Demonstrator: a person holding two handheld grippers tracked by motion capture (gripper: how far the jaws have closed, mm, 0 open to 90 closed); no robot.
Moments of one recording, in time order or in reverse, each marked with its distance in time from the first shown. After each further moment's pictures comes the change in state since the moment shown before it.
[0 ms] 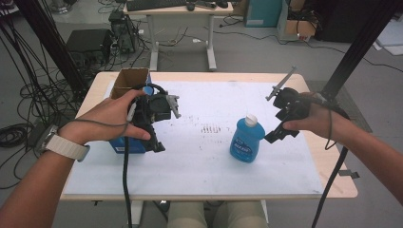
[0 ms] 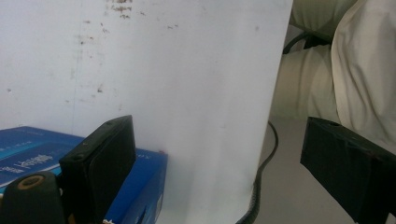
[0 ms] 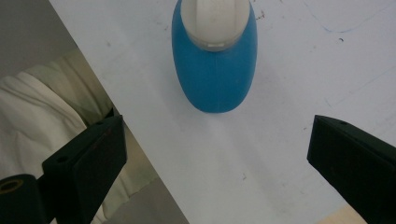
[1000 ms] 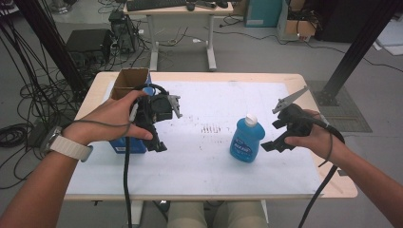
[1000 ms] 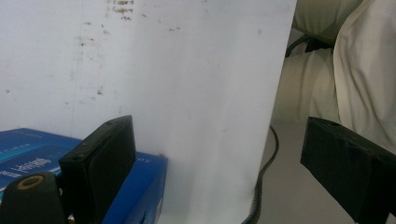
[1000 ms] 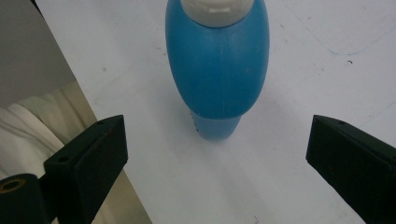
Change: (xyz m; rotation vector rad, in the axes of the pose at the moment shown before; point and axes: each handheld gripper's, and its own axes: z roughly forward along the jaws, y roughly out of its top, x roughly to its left) left arm 0.002 0.003 0.005 -0.006 0.000 -0.008; right arm -0.004 -0.037 0.034 -0.206 0.005 -0.042
